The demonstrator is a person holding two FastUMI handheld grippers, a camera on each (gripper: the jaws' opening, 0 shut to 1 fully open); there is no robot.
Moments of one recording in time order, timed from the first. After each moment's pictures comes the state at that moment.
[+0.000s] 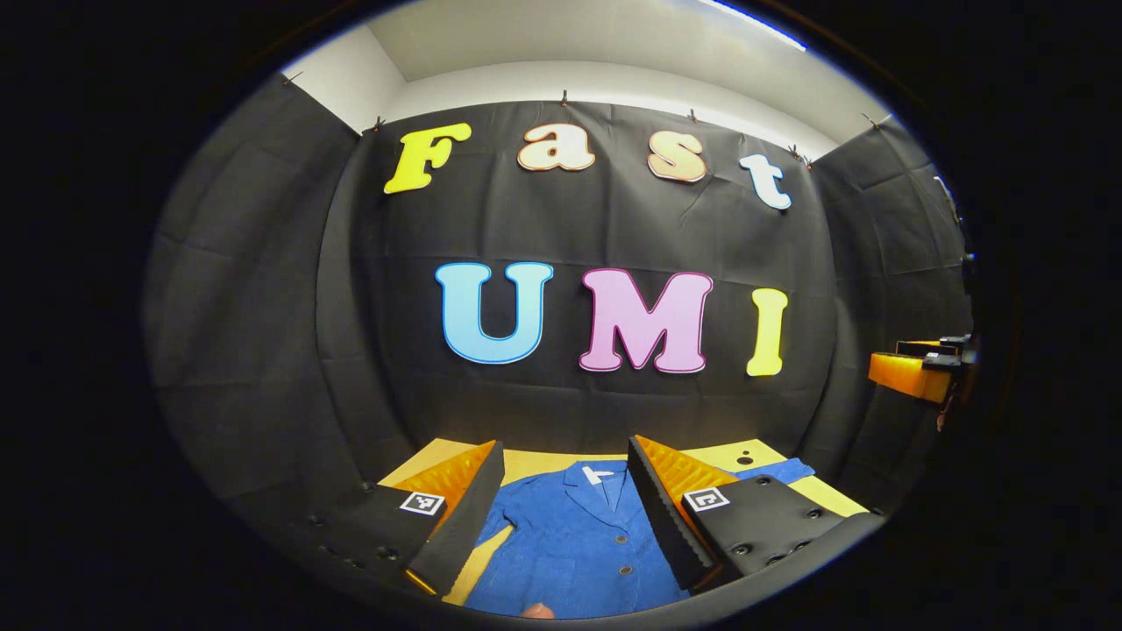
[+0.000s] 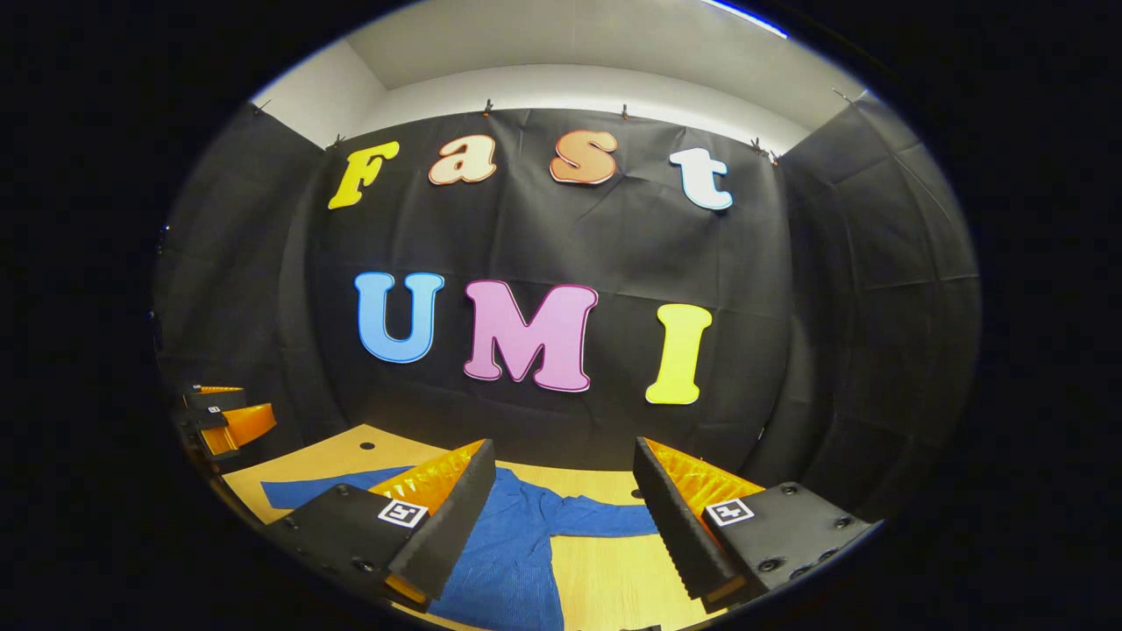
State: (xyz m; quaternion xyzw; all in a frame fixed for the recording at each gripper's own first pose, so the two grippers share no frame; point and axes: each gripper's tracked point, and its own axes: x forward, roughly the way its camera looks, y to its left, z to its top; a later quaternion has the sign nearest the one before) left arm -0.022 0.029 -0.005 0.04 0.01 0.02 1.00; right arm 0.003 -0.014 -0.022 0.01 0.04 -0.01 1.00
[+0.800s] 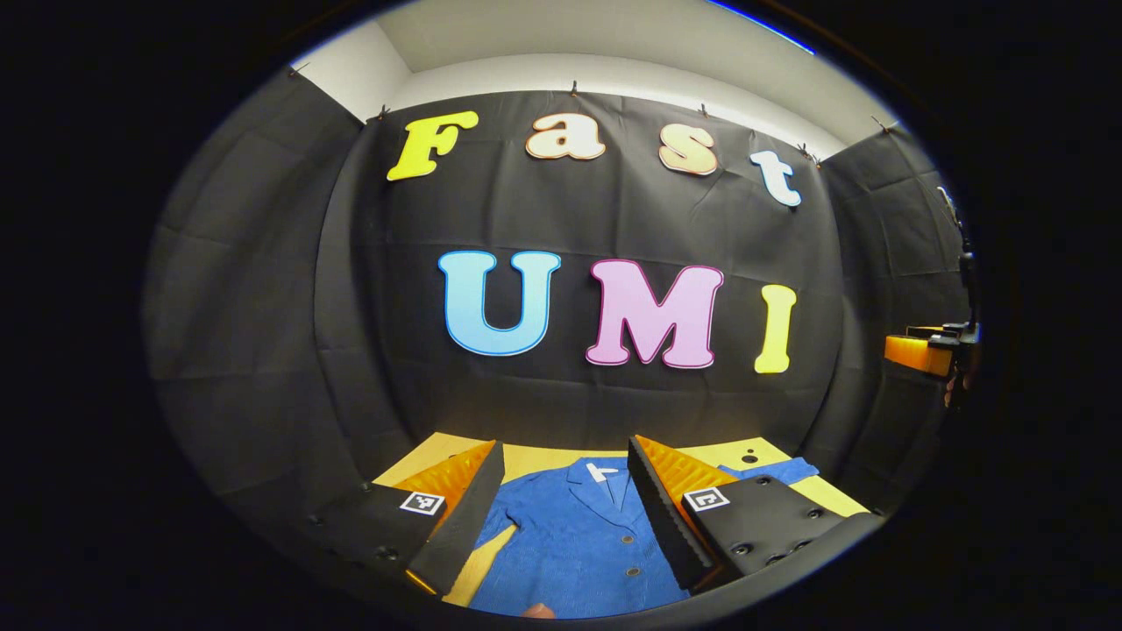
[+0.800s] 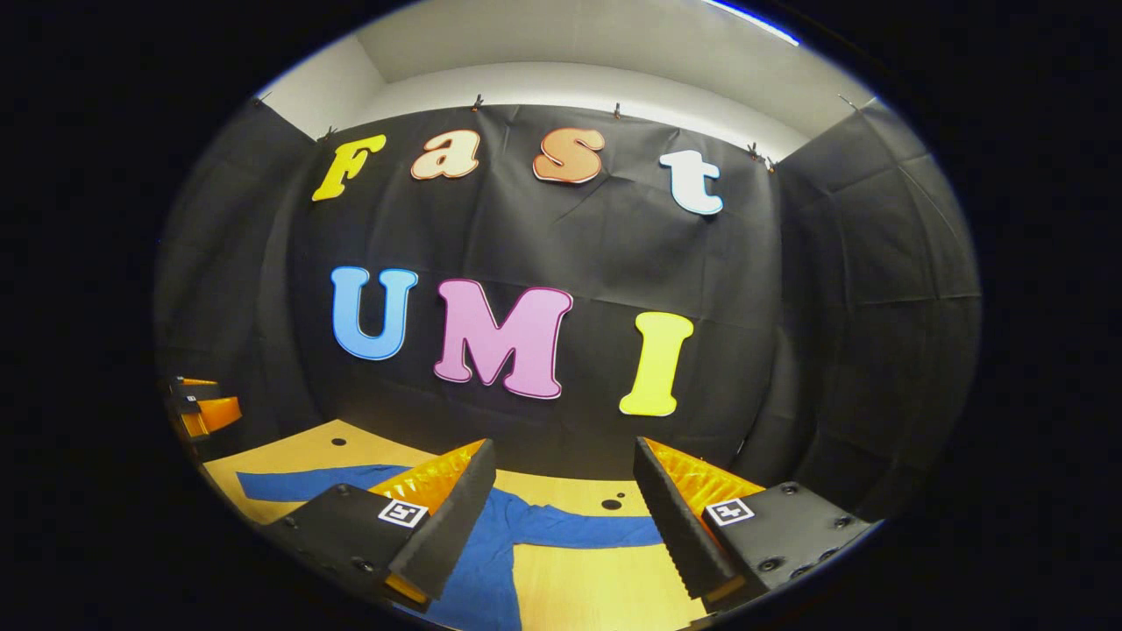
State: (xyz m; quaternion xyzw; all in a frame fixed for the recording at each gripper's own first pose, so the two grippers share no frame) left arm 0.002 0.049 -0.004 0.03 0.01 0.02 1.00; right arm 0.041 -0.070 -0.005 -0.02 0.03 -0.03 1.00
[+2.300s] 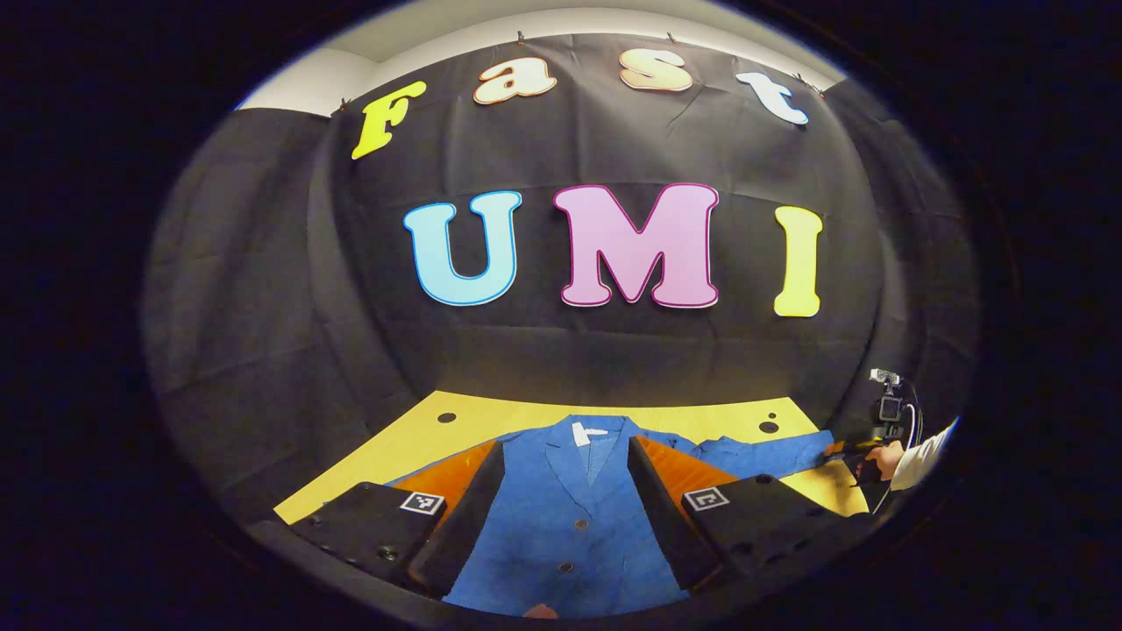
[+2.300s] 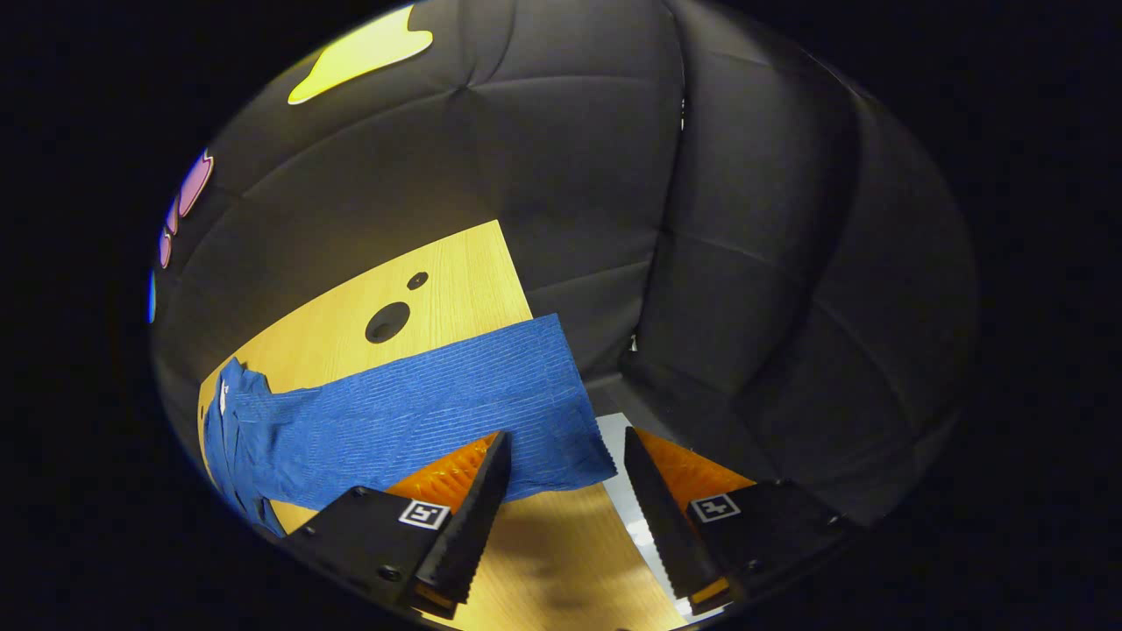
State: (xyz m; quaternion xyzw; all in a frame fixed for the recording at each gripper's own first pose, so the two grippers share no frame) left arm 0.088 -0.101 -0.078 0.06 0.13 0.10 0.98; right arm 0.272 -0.349 -0.541 0.19 0.43 -0.15 0.87
